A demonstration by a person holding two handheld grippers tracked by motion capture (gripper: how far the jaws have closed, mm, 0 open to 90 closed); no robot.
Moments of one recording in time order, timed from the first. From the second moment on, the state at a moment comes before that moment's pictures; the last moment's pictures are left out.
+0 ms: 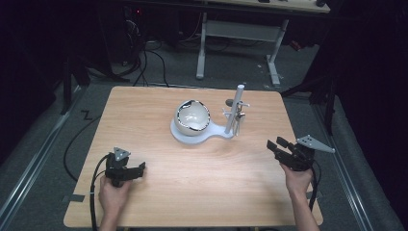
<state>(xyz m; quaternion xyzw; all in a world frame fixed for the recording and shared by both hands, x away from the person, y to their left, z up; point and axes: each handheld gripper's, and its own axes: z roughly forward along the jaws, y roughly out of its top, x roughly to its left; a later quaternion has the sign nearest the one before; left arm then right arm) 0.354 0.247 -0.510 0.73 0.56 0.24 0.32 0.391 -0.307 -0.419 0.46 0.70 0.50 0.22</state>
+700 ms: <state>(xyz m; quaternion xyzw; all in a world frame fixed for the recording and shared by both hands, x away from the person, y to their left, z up) 0.354 0.247 -0.510 0.73 0.56 0.24 0.32 0.387 -0.297 -0.441 0.47 0.70 0.49 0.21</state>
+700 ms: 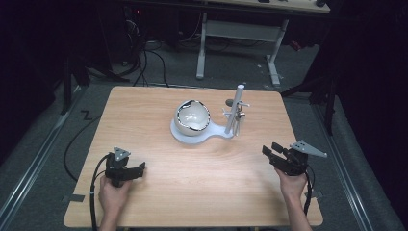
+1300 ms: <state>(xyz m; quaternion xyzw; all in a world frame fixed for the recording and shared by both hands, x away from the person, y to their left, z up) 0.354 0.247 -0.510 0.73 0.56 0.24 0.32 0.396 -0.279 -0.460 0.47 0.72 0.46 0.22</state>
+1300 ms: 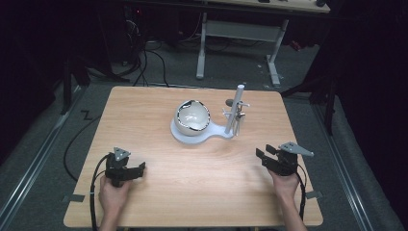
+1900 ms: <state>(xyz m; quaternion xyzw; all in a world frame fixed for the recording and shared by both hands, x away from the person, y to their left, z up) 0.353 0.247 -0.510 0.73 0.56 0.24 0.32 0.409 -0.268 -0.477 0.48 0.74 0.41 0.22</state>
